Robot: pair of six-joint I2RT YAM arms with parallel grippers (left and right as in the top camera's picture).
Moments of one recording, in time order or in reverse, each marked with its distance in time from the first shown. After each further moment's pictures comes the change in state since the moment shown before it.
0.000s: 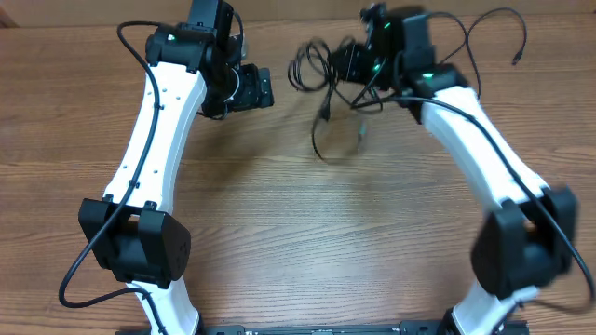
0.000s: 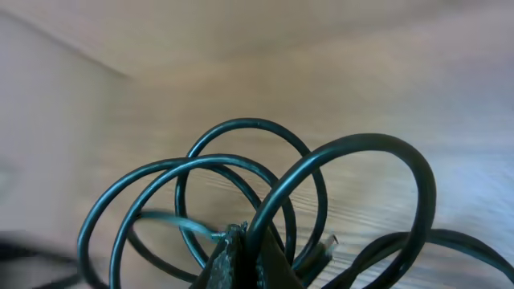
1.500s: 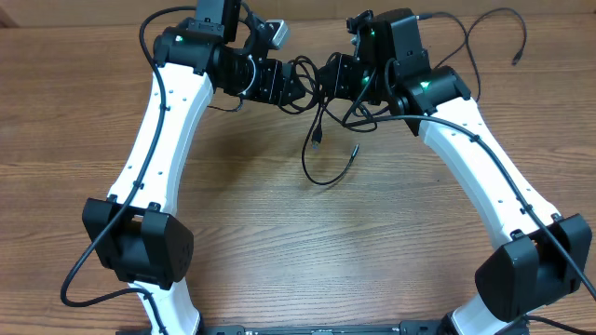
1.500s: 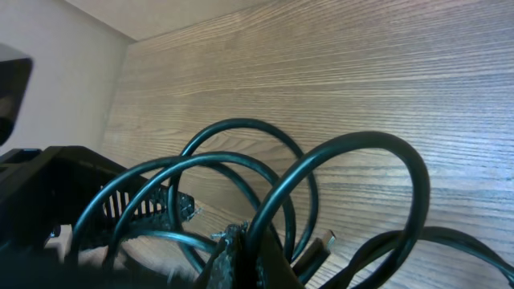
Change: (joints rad) left arm -0.026 0.000 0.000 0.140 0.339 0.279; right arm 0.090 -0.082 0.028 -0.229 0.056 0.038
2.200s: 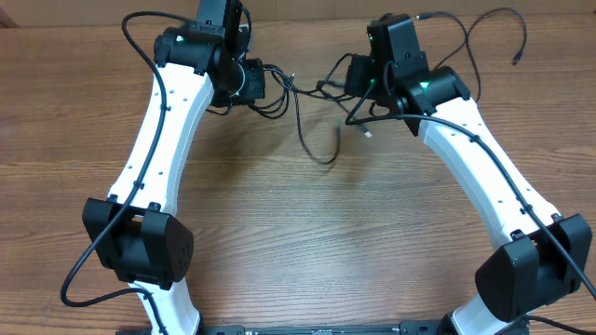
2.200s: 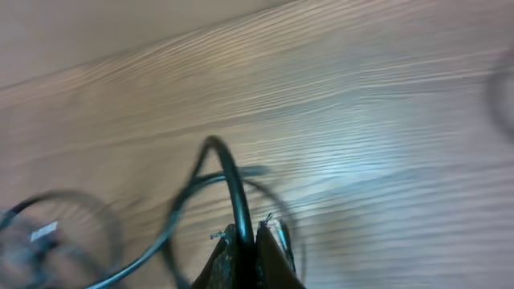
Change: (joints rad) left arm 0.001 0.000 0.000 -0.074 -0.471 -0.306; right arm -0.003 0.000 0.000 -0.110 0.483 0.015
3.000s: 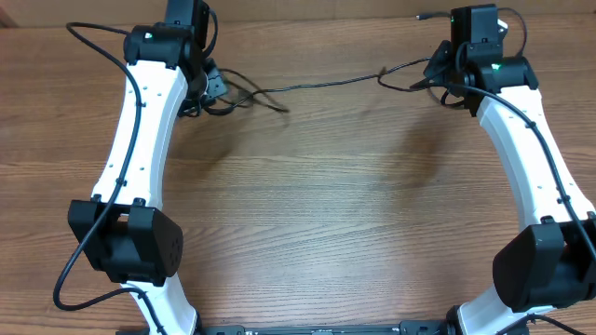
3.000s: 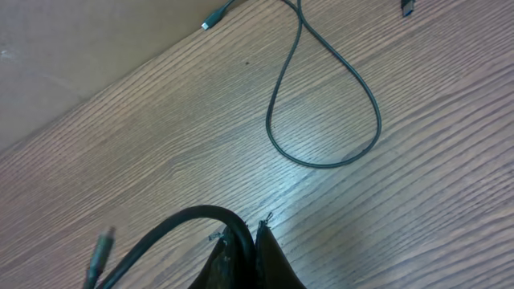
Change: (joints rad) left arm 0.107 0.000 0.000 -0.104 -0.239 -0.239; right arm -0.285 0.000 0.000 -0.074 0.145 0.052
